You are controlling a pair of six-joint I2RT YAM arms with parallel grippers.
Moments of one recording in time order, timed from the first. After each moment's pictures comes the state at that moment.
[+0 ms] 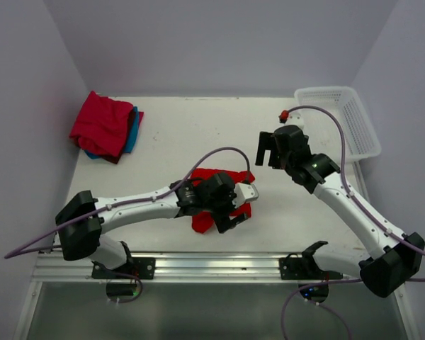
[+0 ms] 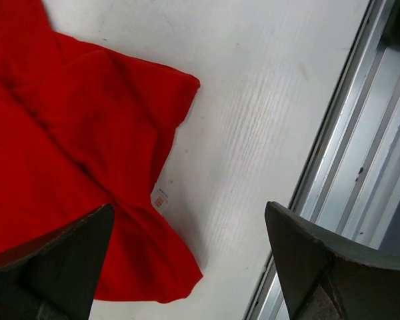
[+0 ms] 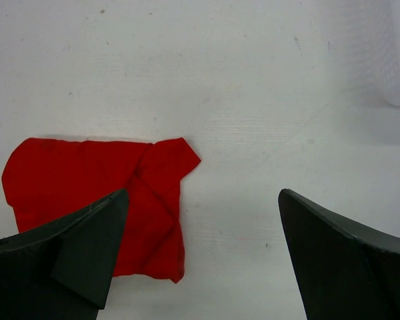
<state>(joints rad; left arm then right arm) -1.08 1.46 1.04 -0.43 0.10 0.06 0.53 1.18 1.12 -0.64 0.38 0.45</state>
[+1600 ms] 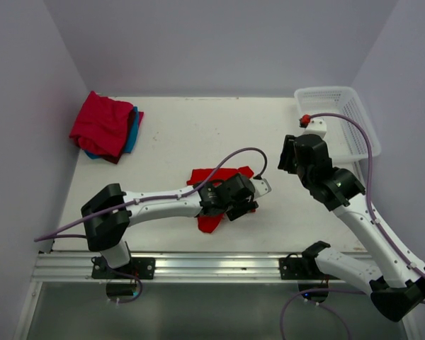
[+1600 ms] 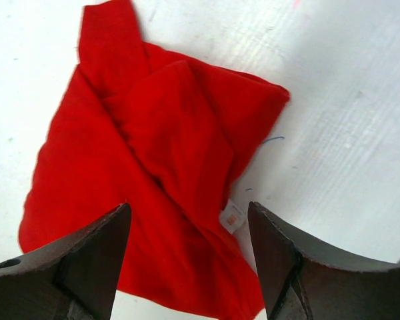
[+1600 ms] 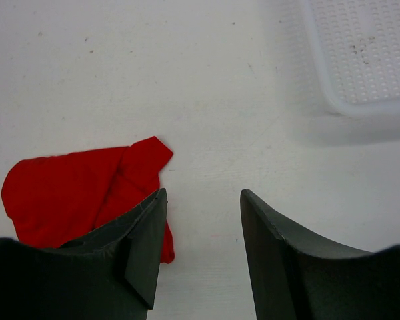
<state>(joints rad) -1.17 1.69 1.20 -0.41 -0.33 0.07 0.53 0.97 1.10 -0.72 0.48 0.42</state>
